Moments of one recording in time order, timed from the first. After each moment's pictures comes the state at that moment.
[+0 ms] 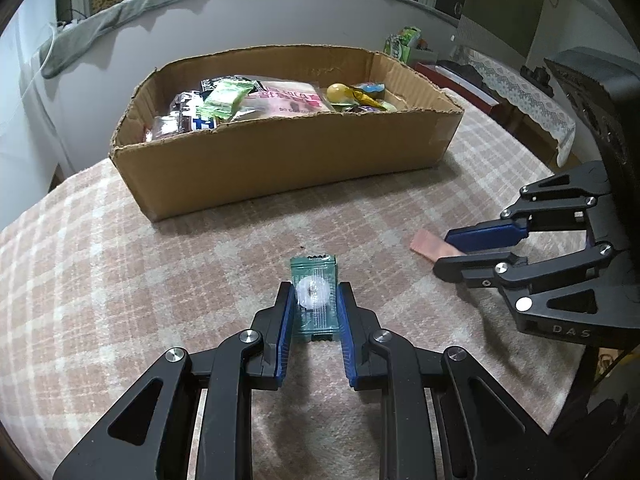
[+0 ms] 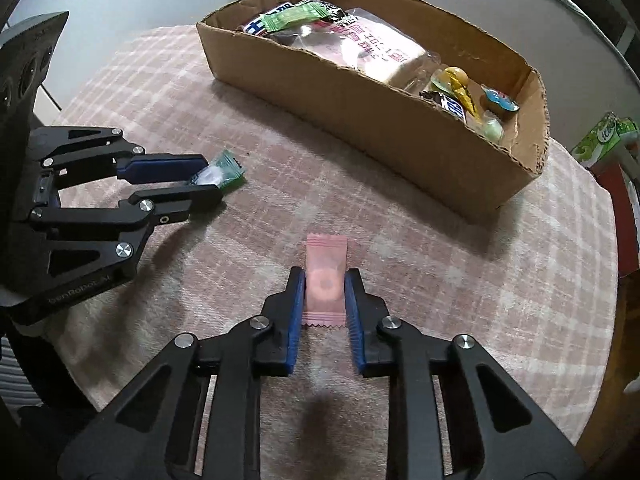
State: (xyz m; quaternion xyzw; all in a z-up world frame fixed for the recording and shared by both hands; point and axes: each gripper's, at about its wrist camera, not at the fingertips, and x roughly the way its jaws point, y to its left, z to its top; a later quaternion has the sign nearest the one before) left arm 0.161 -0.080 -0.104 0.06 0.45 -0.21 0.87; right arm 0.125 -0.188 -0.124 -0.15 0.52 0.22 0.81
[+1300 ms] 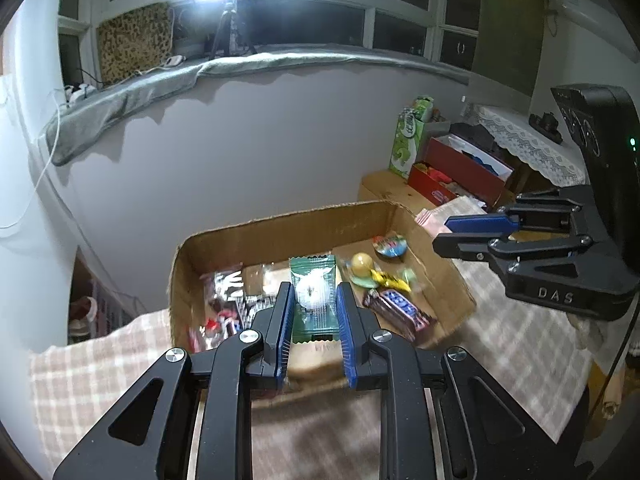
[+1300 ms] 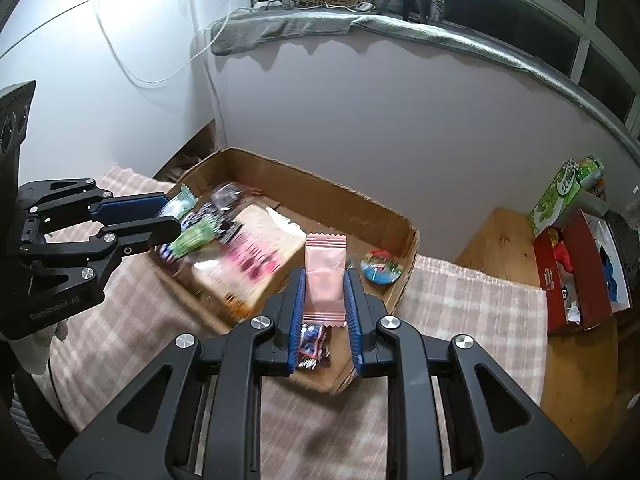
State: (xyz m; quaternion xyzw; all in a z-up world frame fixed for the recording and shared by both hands) left arm 0.249 -0.095 -0.008 0.06 0.37 -0.19 0.91; right arm 0.231 -0.242 -0.018 -0.09 0.41 0.20 0.88
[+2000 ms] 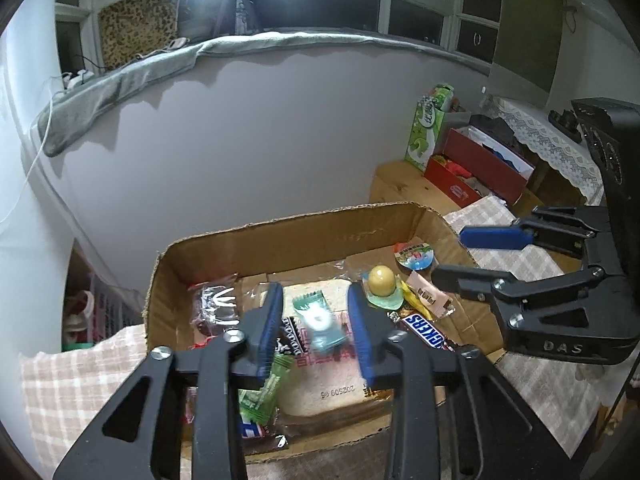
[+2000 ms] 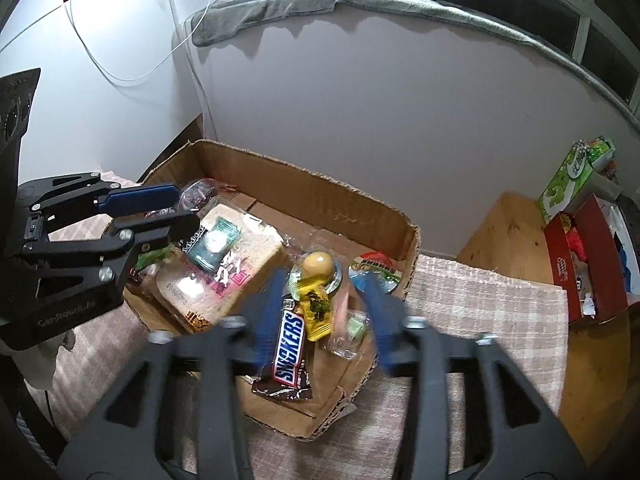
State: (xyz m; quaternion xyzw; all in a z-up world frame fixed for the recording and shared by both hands) left arm 0.278 -0.111 -0.024 0.06 0.39 -0.17 0.91; right arm 0.258 -0.249 -0.045 -0.08 0.42 0.19 0.88
